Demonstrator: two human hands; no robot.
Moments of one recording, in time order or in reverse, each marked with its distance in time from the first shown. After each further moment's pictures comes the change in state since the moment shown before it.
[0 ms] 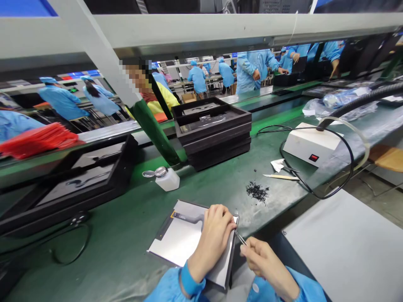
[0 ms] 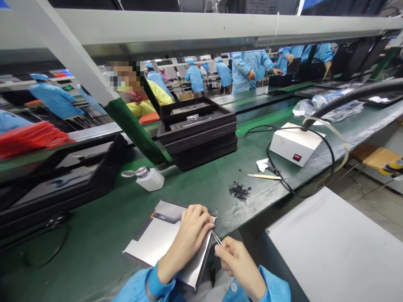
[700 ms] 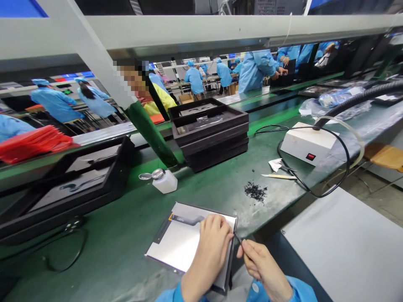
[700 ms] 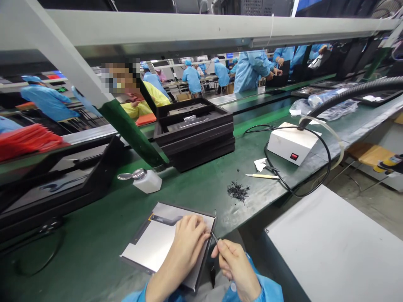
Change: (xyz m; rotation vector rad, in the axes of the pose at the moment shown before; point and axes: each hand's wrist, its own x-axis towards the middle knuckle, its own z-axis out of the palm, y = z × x) left_hand -0.016 0.005 -0.001 0.097 -0.015 0.052; right_hand 0.008 0.022 0.008 0.221 0.071 -0.050
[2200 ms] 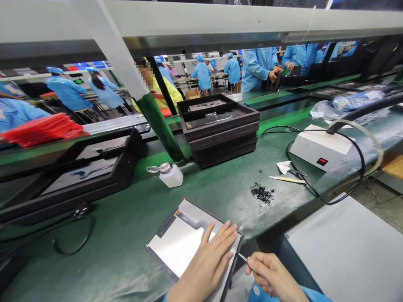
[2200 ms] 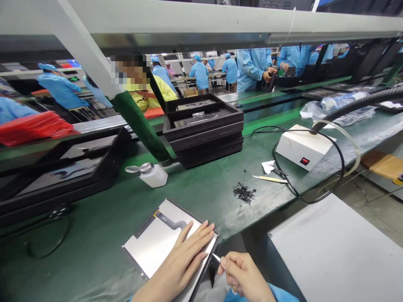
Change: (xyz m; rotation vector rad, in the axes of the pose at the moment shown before) left_hand -0.038 -0.014 -0.008 -0.105 -0.042 0.180; right_hand -0.024 -0.021 -0.014 -0.185 -0.132 0.216
